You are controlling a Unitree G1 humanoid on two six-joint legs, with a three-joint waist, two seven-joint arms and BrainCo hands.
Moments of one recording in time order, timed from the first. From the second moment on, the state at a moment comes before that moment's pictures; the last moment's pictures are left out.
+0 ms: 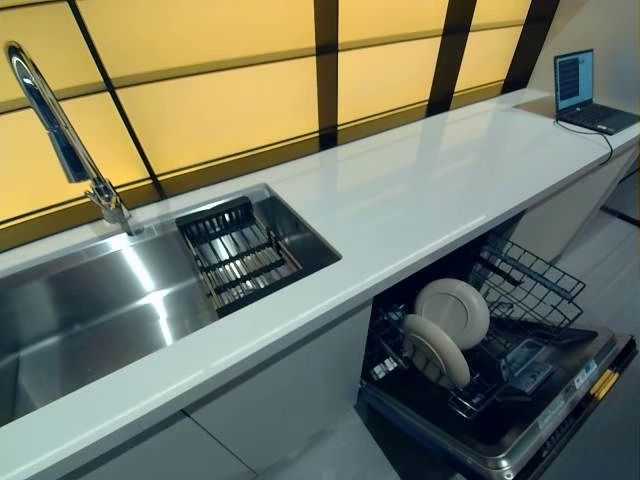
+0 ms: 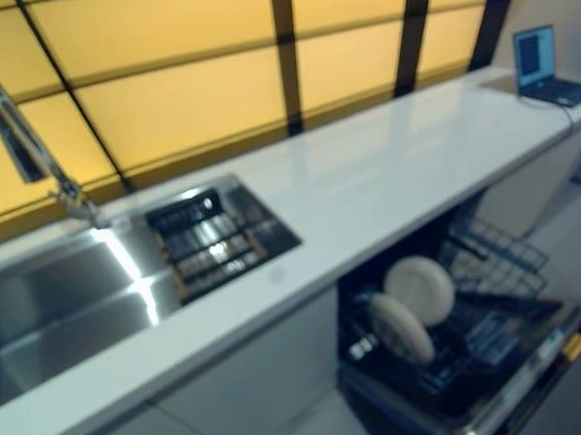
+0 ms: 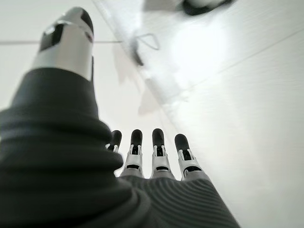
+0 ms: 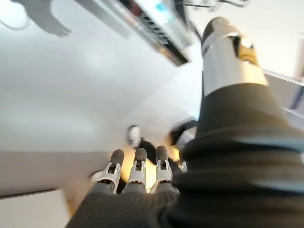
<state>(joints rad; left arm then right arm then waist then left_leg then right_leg) -0.05 0.44 -0.15 1.11 -0.23 0.17 0.13 0.04 -1.09 -0.45 0.99 0.45 0.46 0.03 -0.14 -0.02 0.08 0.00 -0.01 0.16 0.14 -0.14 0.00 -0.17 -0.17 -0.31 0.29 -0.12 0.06</state>
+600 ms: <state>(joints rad) -0.02 0.45 -0.20 1.18 -0.25 0.15 0.13 -0.05 -1.04 -0.38 1.07 0.42 0.45 0.06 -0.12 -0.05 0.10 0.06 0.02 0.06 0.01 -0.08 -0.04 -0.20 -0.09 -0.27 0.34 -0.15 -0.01</state>
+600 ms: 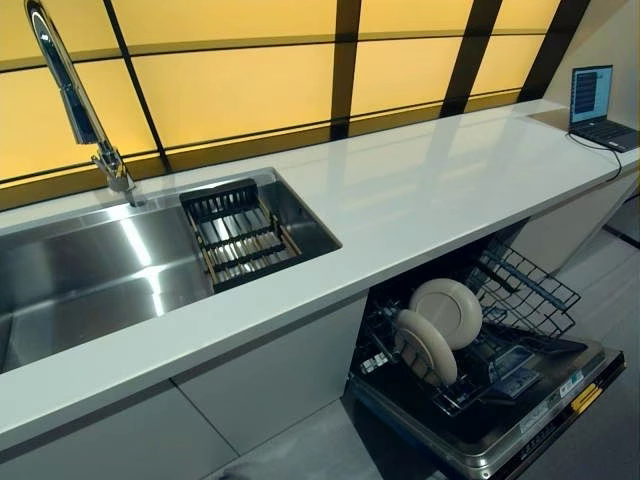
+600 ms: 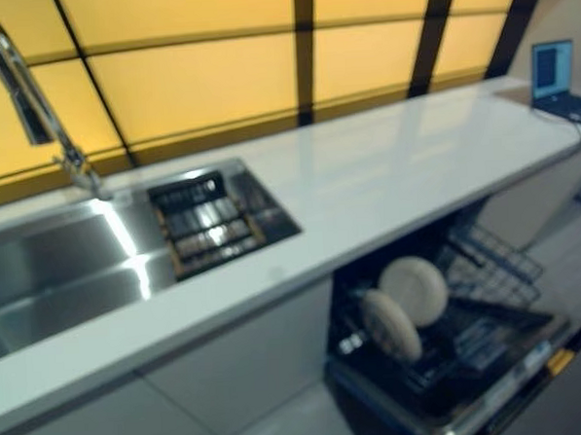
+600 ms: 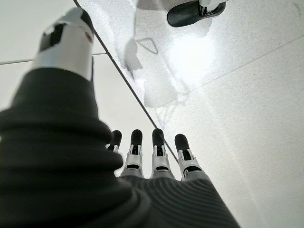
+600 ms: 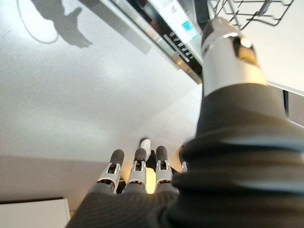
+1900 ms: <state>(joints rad) 0.02 0.39 -0.06 1.12 -0.35 0.11 0.11 -0.12 -0.67 -0.32 1.13 0.97 0.20 0.00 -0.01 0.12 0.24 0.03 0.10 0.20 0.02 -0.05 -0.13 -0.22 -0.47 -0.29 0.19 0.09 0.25</state>
